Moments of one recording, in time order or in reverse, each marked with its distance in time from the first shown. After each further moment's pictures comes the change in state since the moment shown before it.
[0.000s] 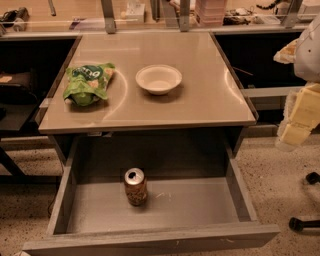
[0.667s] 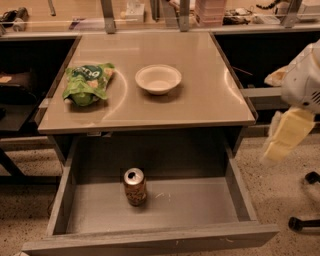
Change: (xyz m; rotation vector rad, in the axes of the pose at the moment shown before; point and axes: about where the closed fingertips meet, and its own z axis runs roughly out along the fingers) arm 0.006 0.010 0.044 -0.034 -0.072 0.059
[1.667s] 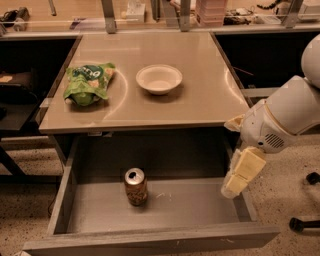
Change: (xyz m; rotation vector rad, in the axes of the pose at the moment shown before) arm -0.027 0.057 0.100 -0.268 -0.196 0.042
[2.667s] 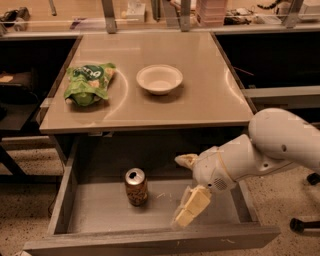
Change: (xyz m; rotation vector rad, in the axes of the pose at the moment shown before) arm -0.043 0.051 0.127 -0.195 -0.330 -0.025
